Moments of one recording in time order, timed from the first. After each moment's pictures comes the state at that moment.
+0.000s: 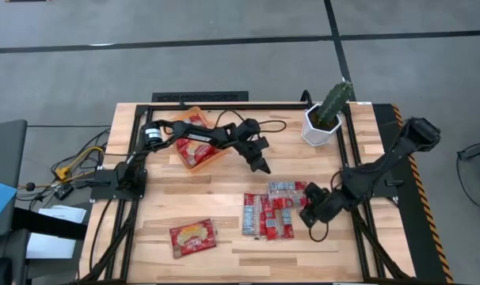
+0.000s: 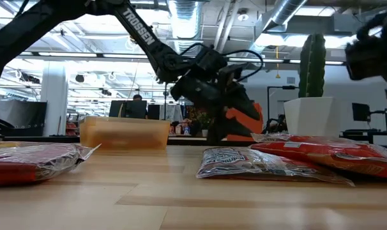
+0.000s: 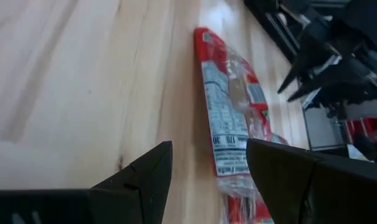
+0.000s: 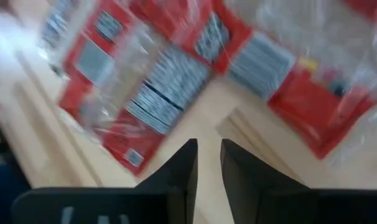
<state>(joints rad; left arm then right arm) 0.29 2.23 1.45 0.21 0.70 -0.52 0.64 1.21 0.52 -0.34 0.24 1.46</state>
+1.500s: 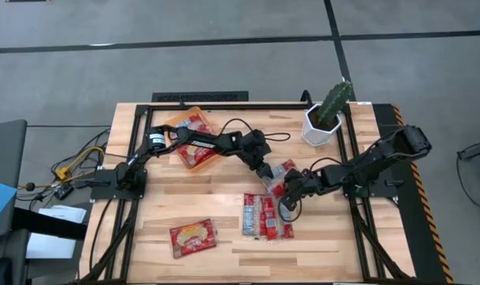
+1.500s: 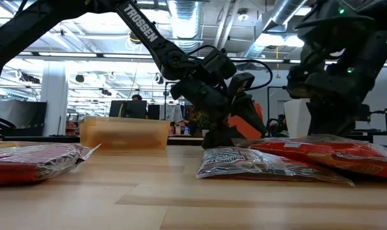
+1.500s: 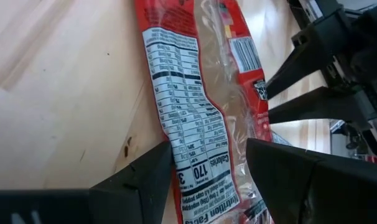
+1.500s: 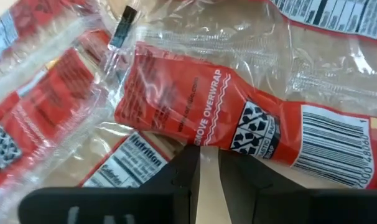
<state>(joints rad) 0.21 2.29 1.48 0.00 0.55 -0.64 0.24 1.42 0.52 -0.13 0.22 0.88</state>
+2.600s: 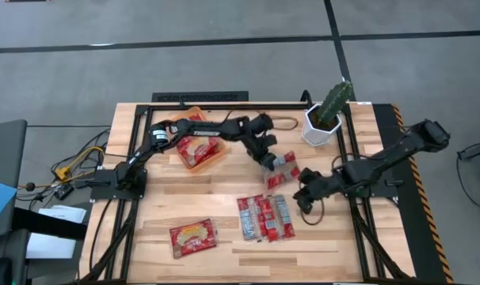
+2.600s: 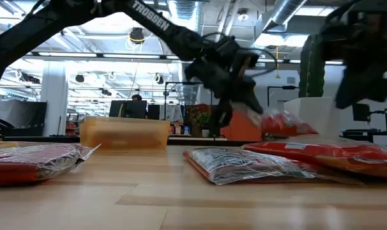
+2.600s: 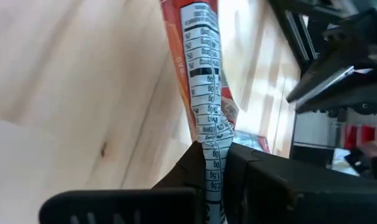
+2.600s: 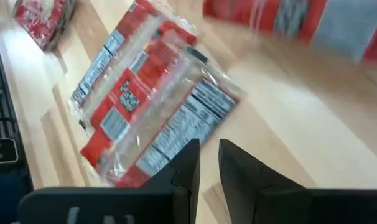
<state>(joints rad) 0.30 2.30 1.81 -0.32 0.69 -0.58 0.41 1.04 0.52 -0.36 0.23 1.06</state>
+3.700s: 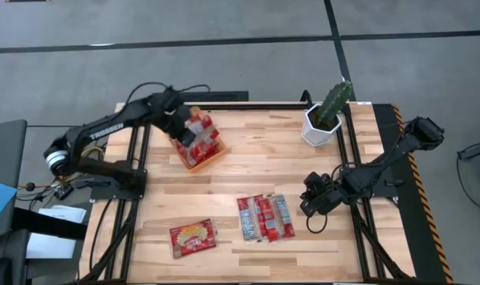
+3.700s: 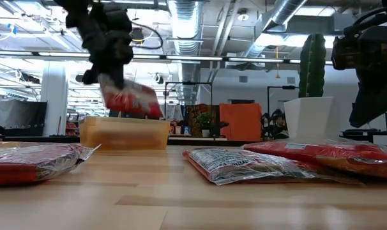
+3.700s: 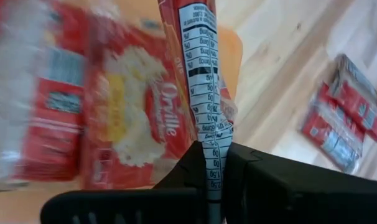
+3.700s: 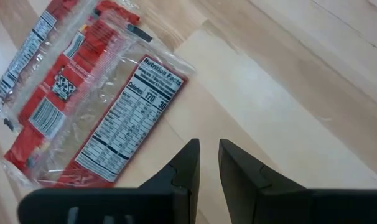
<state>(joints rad) 0.67 1.22 0.96 -0.74 0.33 -0.29 0.55 1.12 0.52 -0.50 0.40 1.25</state>
